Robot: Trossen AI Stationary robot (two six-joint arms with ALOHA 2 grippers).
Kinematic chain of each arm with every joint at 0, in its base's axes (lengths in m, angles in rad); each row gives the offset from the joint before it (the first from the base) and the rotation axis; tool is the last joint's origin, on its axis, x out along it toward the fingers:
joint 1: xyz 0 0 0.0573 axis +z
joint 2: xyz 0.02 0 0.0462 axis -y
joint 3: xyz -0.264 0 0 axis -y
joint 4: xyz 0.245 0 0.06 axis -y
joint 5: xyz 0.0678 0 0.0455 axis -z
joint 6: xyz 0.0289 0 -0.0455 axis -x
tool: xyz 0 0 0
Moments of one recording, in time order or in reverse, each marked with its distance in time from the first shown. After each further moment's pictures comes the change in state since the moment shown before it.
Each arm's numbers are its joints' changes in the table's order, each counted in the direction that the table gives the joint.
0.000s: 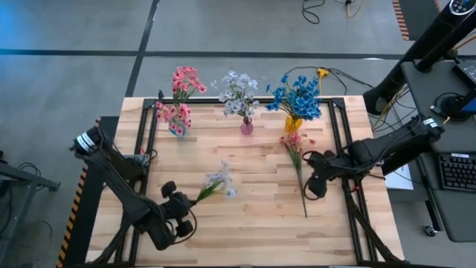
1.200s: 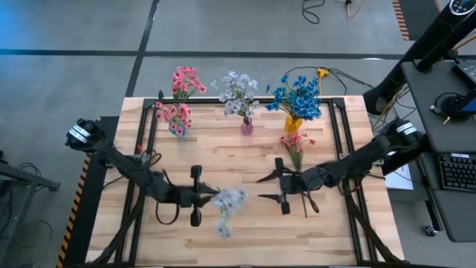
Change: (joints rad) left arm 0.309 0.172 -0.420 1.724 0.201 -1.684; right arm 0.032 -0.443 -0.201 1.653 0.228 1.014
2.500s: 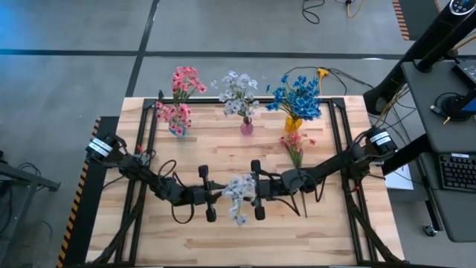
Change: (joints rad) left arm 0.061 -0.316 -0.029 0.436 -0.111 -0.027; right arm -0.040 -0.313 0.328 0.222 -0.055 0.178
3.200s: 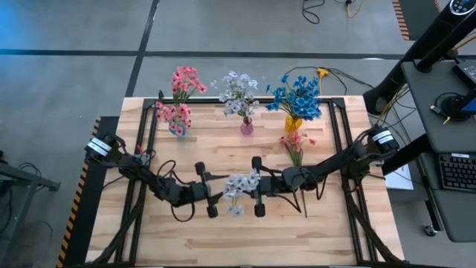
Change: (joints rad) left arm -0.005 0.012 0.009 -0.001 -0.136 0.083; right arm -0.008 0.029 0.002 -0.008 0.002 -0.023
